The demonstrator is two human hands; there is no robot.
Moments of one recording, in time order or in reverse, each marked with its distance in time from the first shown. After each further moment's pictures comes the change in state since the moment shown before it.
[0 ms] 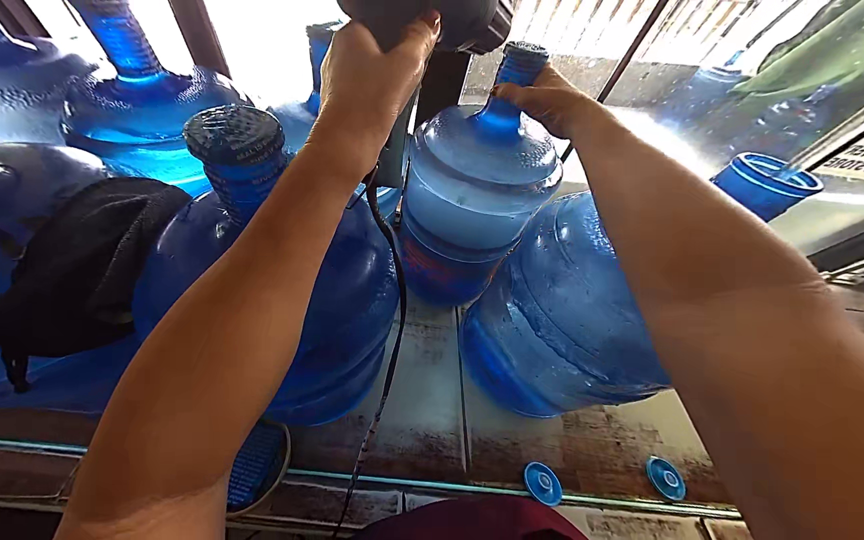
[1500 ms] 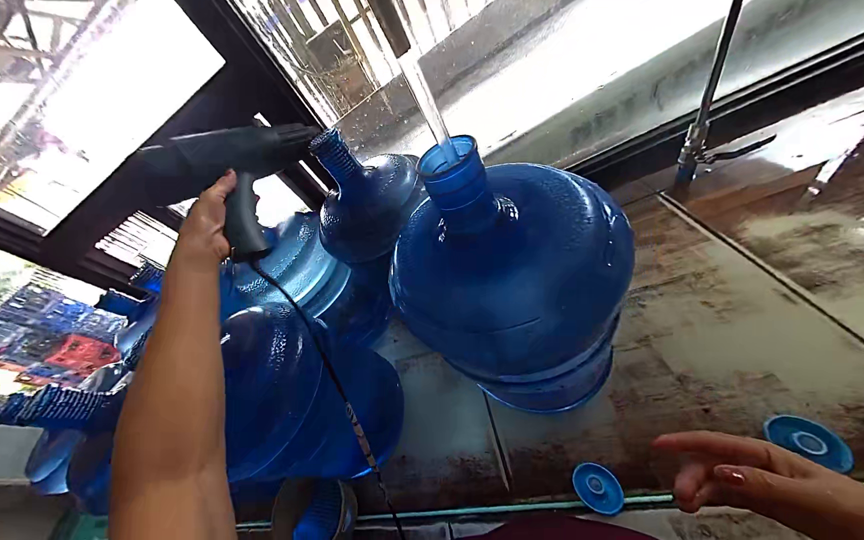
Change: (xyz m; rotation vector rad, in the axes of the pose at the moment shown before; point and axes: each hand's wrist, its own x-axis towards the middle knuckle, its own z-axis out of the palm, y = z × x) left_hand 0.055 0.032 0.062 0.173 0.046 -0.216; right_hand -0.527 0.259 -0.044 1.249 -0.491 0.222
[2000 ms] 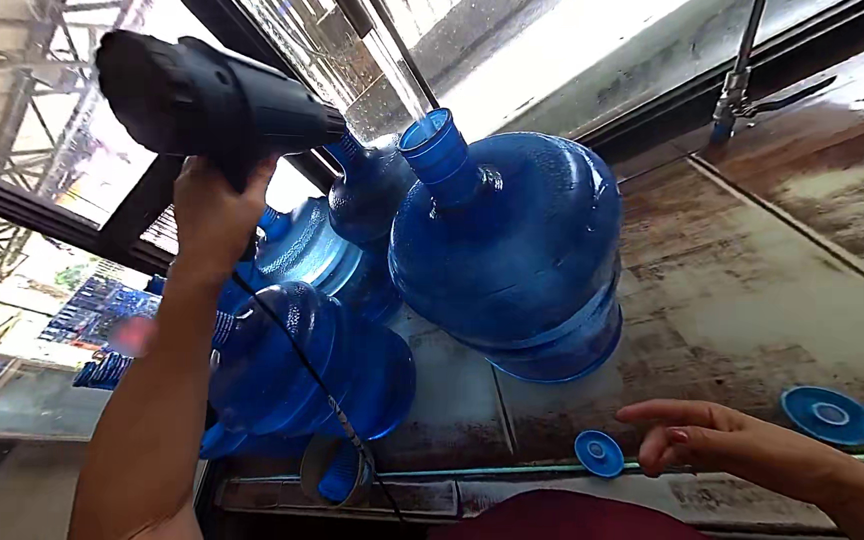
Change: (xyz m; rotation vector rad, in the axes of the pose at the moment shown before) left_hand -0.119 0.054 0.013 0.969 0.045 0.728; right_hand 0.021 0.013 -0.004 0.021 -0.056 0.111
